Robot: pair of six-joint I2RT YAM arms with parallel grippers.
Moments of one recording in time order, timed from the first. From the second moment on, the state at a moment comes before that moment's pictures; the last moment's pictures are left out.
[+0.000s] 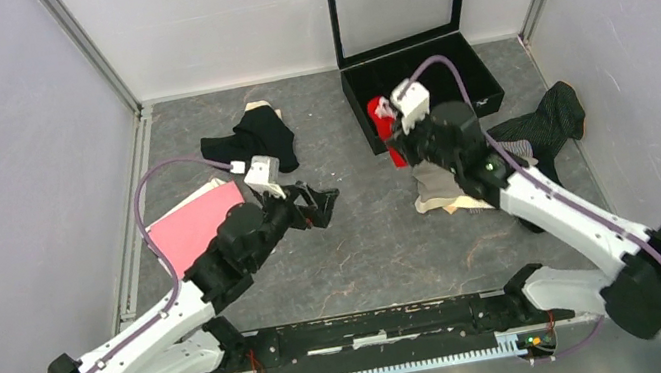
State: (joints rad) left arm -0.86 0.82 0.58 0.14 -0.21 -0.45; right arm 0.59 1.10 0.86 -0.08 -0.02 -0.11
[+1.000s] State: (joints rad) left arm -0.78 1.09 0.73 -0.21 -0.31 -0.56; right arm 0.25 2.17 1.76 0.01 -0.22 -0.27
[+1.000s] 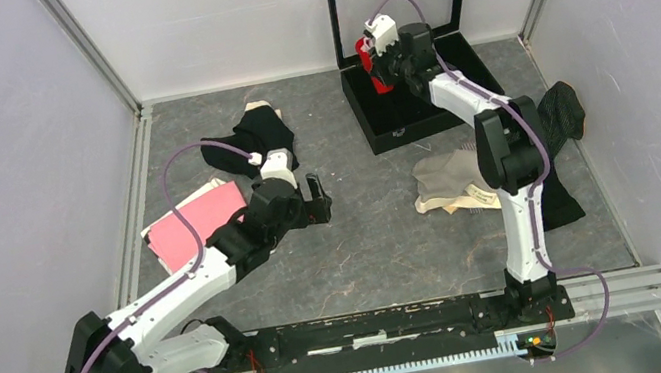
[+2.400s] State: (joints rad) left arm -0.76 1.17 0.72 -0.17 -0.28 -0.56; right arm 0.22 2.12 1.50 0.37 -0.45 -0.24
